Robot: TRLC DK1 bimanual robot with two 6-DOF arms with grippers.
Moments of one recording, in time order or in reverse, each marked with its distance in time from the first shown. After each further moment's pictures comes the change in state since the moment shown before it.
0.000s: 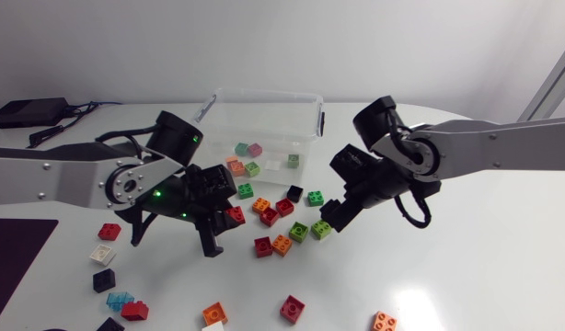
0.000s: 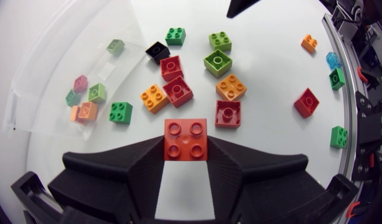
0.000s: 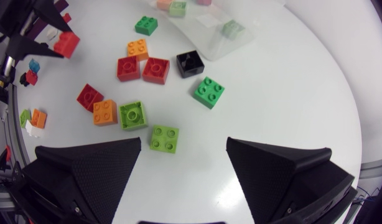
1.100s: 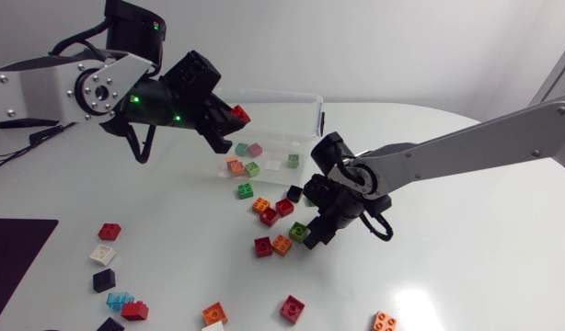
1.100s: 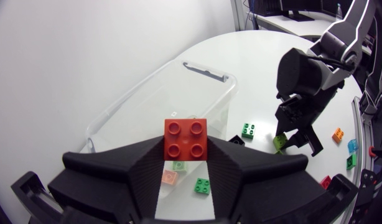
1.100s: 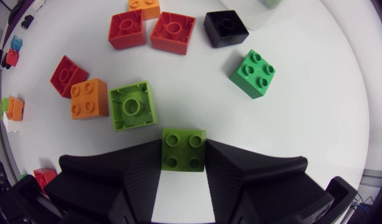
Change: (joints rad) left arm 0.122 0.035 0.354 0.103 0.086 -0.154; right arm 0.103 0.233 0.063 0.013 0.085 0.042
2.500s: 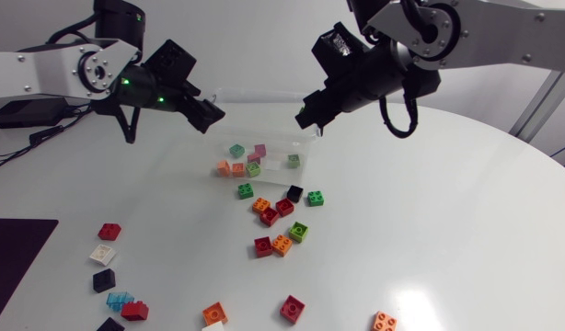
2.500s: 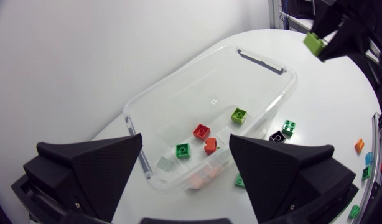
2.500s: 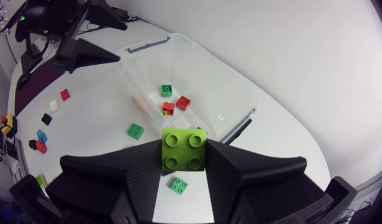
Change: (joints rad) left arm 0.146 0.105 0.119 -0.027 -0.032 -0.006; right arm -0.040 -0.214 0.444 -0.140 -0.021 0.022
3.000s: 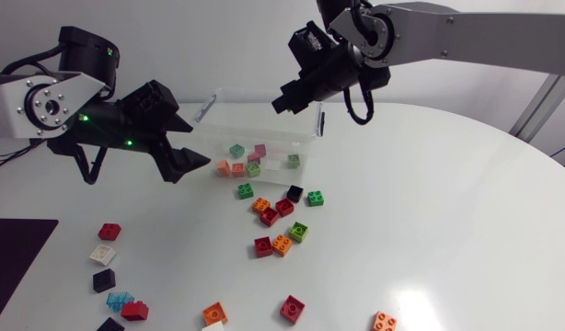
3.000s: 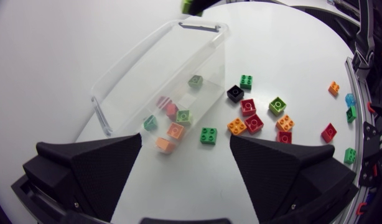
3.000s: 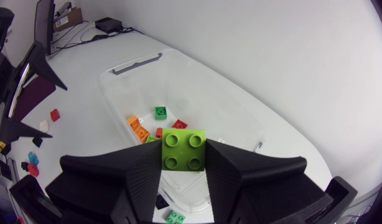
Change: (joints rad) left arm 0.019 -0.224 -0.263 -0.132 0.110 0.250; right arm 0.000 0.218 0.201 0.080 -0.011 0.022
